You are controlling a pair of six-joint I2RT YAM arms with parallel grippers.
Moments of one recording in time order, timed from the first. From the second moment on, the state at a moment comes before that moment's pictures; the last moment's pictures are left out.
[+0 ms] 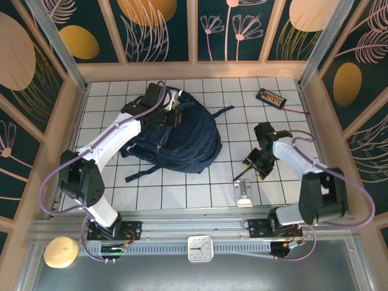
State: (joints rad) left arm -0.50 1.66 1.45 -0.64 0.17 -0.32; right arm 0.23 1.43 0.88 -0.97 -0.16 0.92
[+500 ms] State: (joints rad) left arm -0.50 1.66 1.45 -0.64 0.17 -0.32; right arm 0.22 1.61 0.89 -0.81 -0.12 0.89
